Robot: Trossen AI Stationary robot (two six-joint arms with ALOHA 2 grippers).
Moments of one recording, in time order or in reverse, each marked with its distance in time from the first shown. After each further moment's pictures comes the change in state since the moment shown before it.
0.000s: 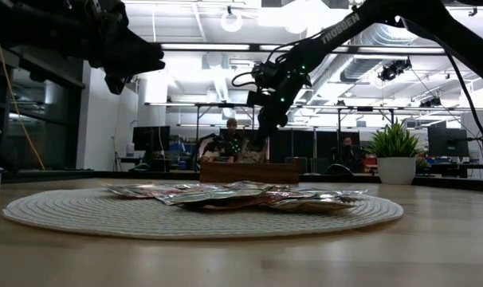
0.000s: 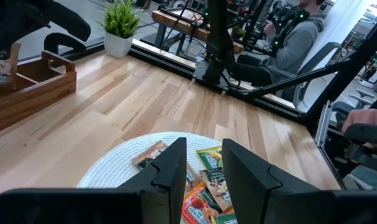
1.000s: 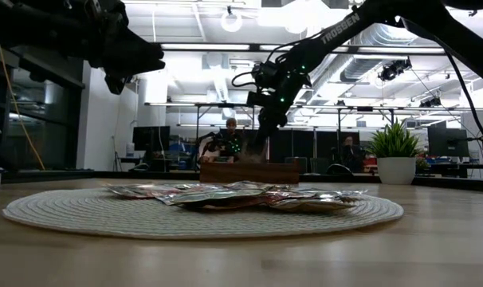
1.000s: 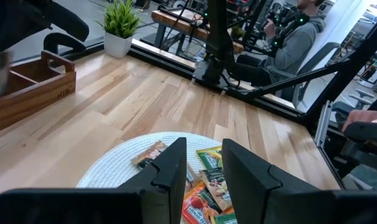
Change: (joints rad) left arm 0.000 0.000 0.000 0.001 0.002 -0.001; right arm 0.000 0.000 0.000 0.004 0.019 0.027
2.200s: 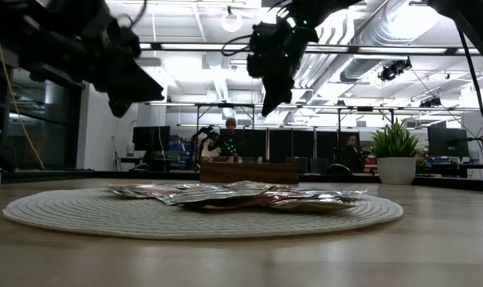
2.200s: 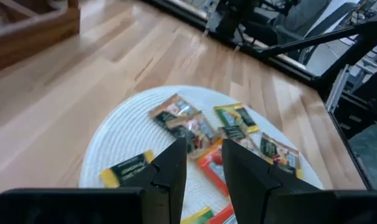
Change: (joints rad) left arm 0.253 0.105 0.001 -0.087 0.324 0.000; right arm 0.214 -0.180 -0.017 -0.339 -0.013 0.437
